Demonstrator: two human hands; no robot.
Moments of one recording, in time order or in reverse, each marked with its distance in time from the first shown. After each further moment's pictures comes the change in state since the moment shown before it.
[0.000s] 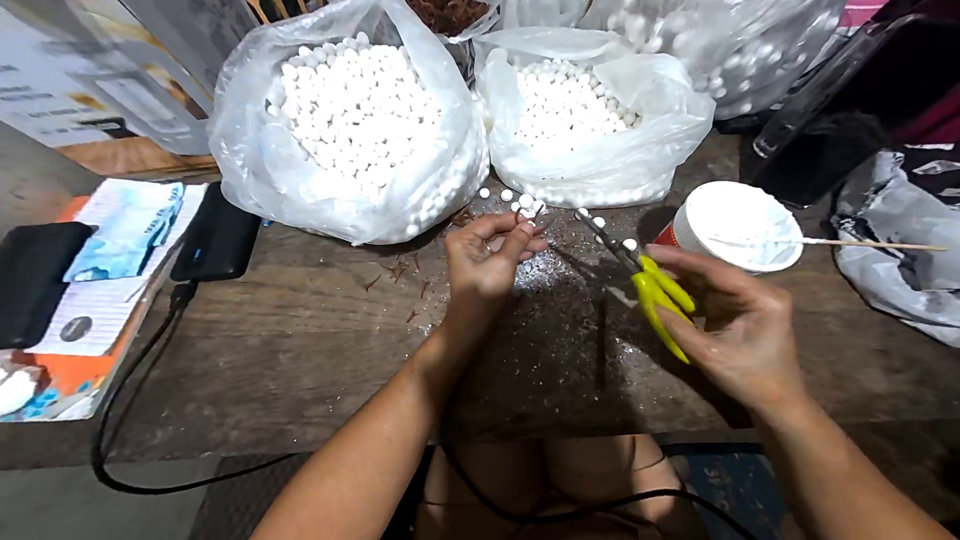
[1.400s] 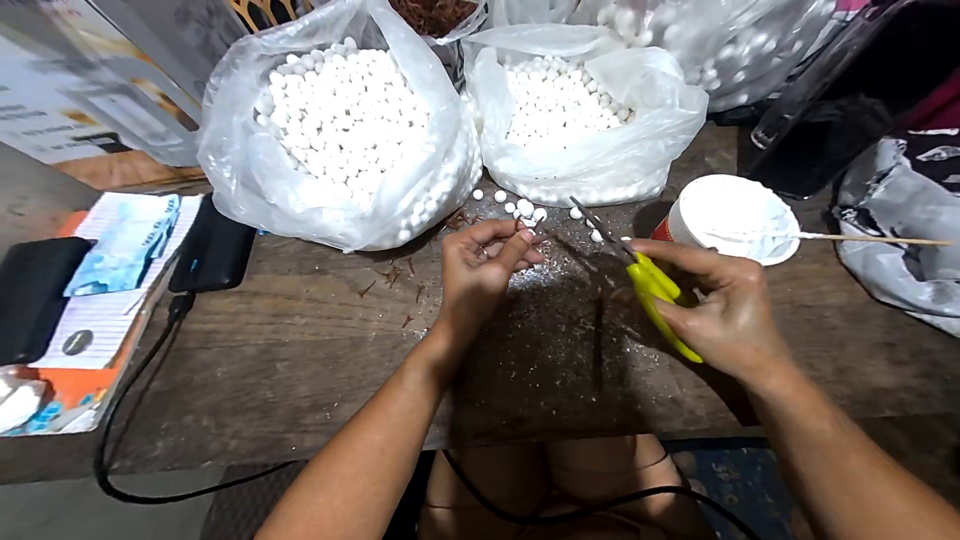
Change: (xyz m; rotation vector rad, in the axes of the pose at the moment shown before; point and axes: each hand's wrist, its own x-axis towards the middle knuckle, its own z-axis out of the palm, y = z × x) left_hand 0.000 0.001 -0.006 0.046 -0.132 0.051; right_hand 0.015 0.011 -0.003 -0.171 -0.044 -0.001
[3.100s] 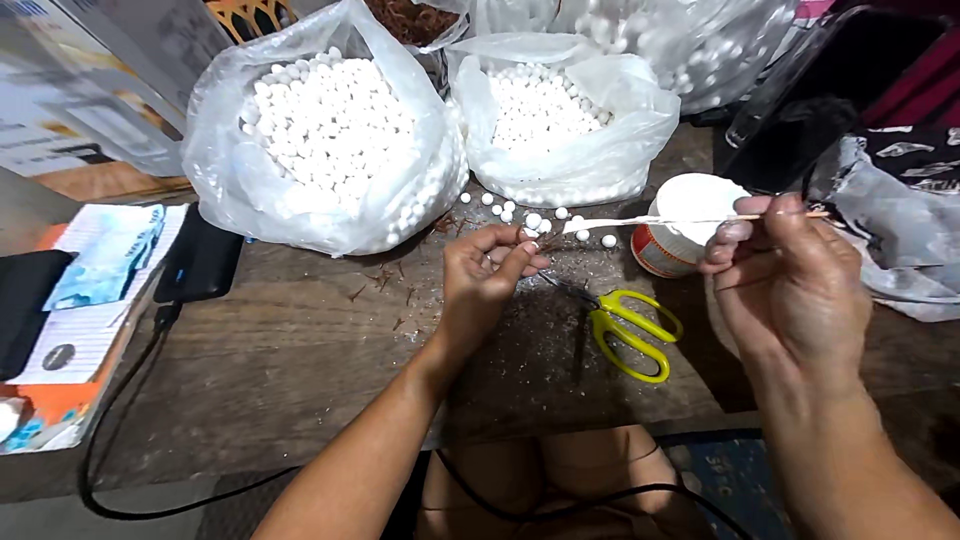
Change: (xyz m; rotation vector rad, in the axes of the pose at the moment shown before) left_hand -0.007 0.001 0.007 -0.043 -0.092 0.047; right_hand 0.009 -0.024 -0.022 0.782 0.486 0.310
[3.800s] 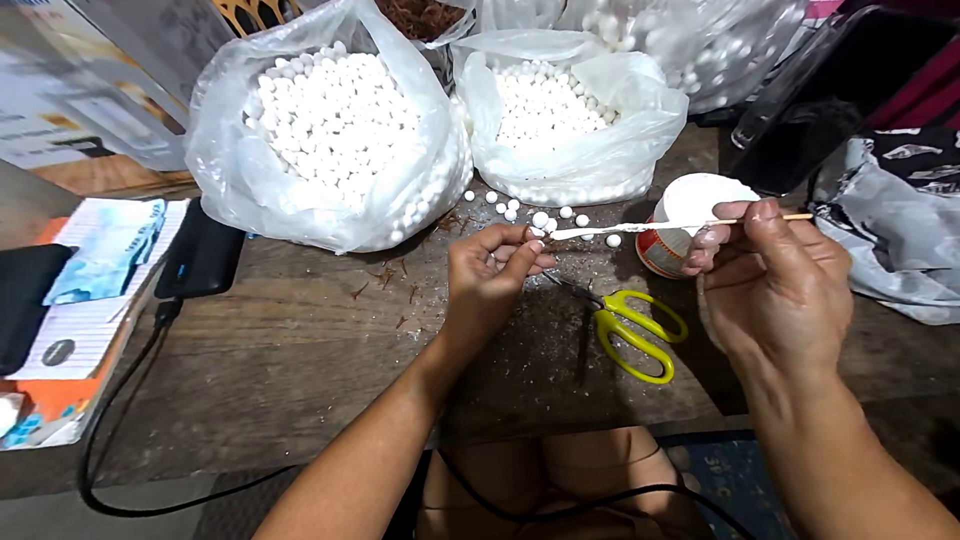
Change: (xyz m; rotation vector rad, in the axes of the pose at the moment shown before) left_hand 0.000 -0.001 0.001 0.011 0.009 0.041; right_hand -0.002 0.011 0.006 -0.050 -0.068 -0.078
